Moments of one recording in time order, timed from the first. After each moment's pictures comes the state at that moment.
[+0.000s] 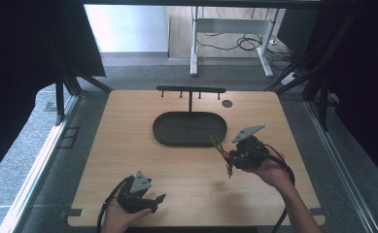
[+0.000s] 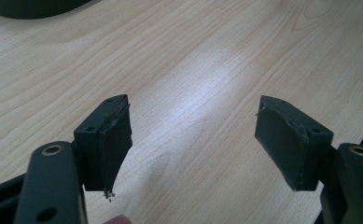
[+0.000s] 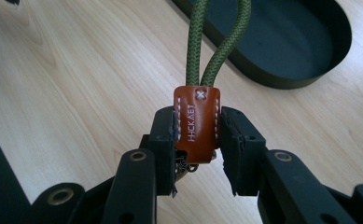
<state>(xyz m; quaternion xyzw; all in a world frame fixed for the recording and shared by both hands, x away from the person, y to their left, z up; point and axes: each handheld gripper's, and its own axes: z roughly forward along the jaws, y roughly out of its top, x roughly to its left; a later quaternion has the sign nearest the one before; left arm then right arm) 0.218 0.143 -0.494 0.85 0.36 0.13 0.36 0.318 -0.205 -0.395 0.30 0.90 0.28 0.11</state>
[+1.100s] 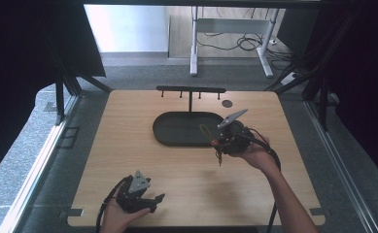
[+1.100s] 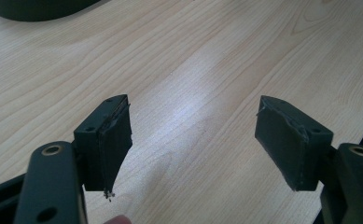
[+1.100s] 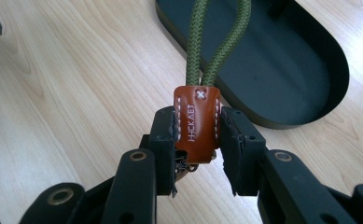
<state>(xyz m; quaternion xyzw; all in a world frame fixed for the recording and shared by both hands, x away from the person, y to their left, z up) 0.217 0.146 -0.492 0.85 0.36 0.13 0.36 0.359 -0.171 -0.387 0.29 0.91 0.27 0.11</state>
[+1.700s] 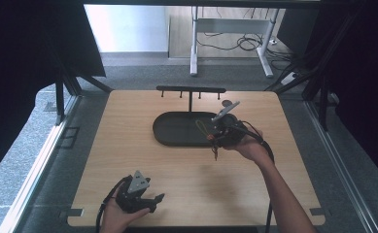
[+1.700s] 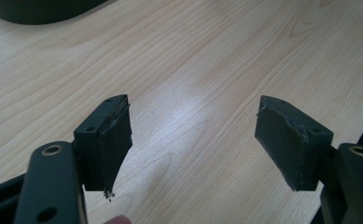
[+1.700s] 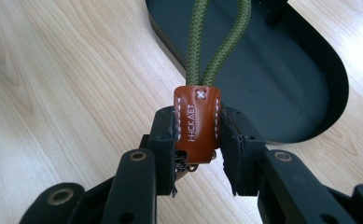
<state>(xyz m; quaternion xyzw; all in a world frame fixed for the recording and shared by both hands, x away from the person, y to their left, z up) 0.216 0.148 -0.490 0.85 0.36 0.14 0.37 0.382 -0.156 -0.388 0.30 0.91 0.26 0.10</state>
